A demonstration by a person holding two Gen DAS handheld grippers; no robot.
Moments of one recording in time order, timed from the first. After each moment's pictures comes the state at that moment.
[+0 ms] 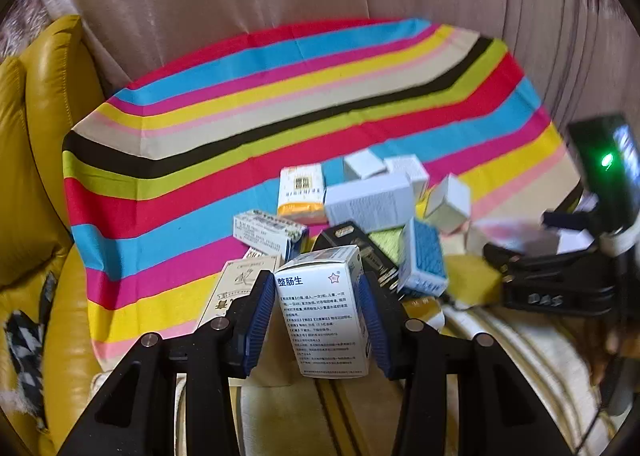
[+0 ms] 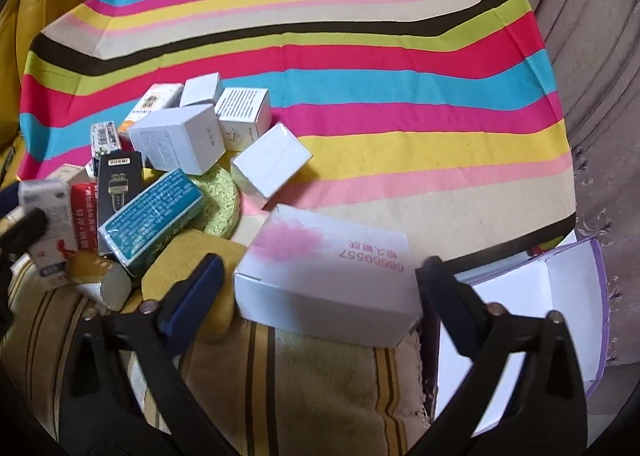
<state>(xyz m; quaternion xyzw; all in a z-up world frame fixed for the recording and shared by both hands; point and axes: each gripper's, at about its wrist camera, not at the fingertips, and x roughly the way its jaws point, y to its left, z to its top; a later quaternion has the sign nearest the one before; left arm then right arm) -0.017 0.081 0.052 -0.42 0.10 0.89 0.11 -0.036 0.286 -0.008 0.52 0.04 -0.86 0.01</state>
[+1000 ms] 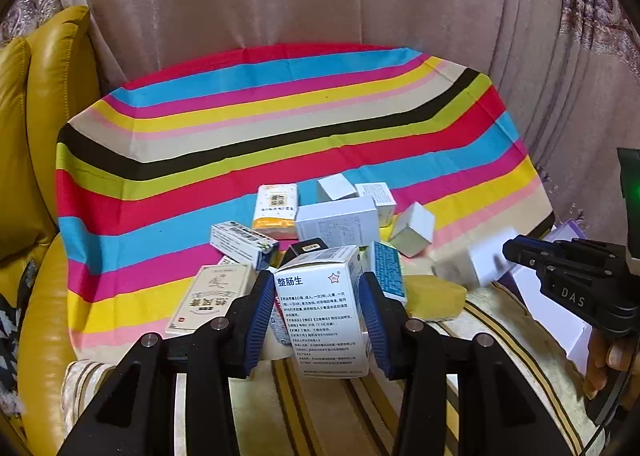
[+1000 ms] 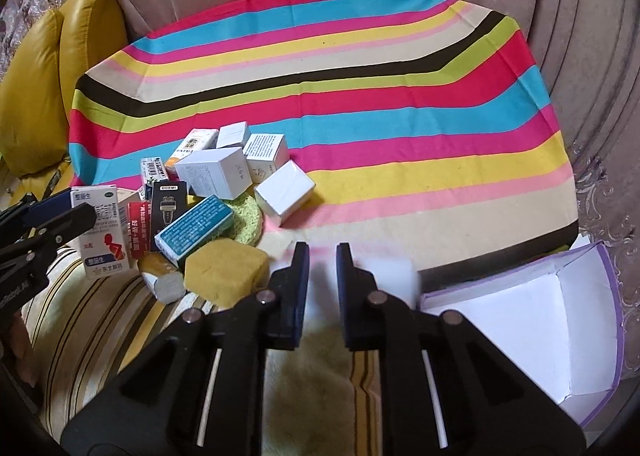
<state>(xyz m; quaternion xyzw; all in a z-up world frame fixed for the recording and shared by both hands) -0.004 0.091 0.064 -0.41 0.05 0.90 0.13 0.008 0.317 0.030 0.45 -0.01 -0.89 0.06</state>
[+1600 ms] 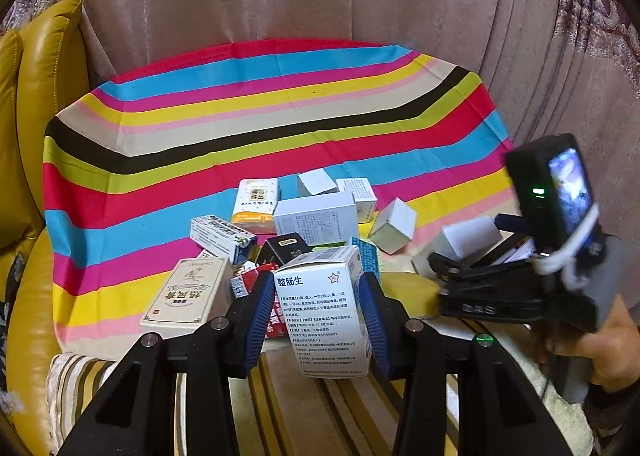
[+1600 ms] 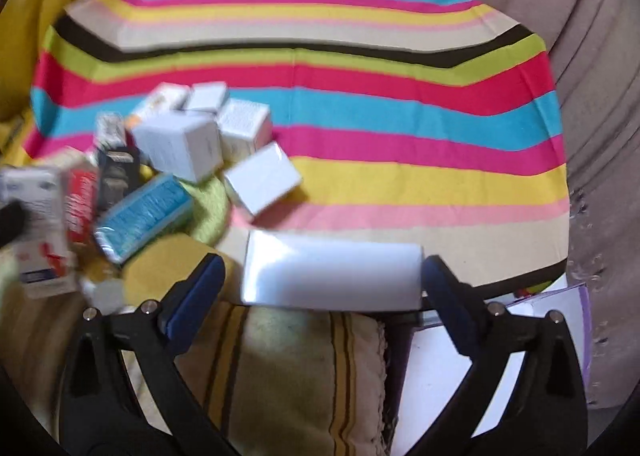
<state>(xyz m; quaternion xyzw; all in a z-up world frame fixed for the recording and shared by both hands) -0.001 0.102 0.062 -0.41 0.04 0.90 0.15 -0.039 0.288 -0.006 0.48 0.11 -0.87 0.02</state>
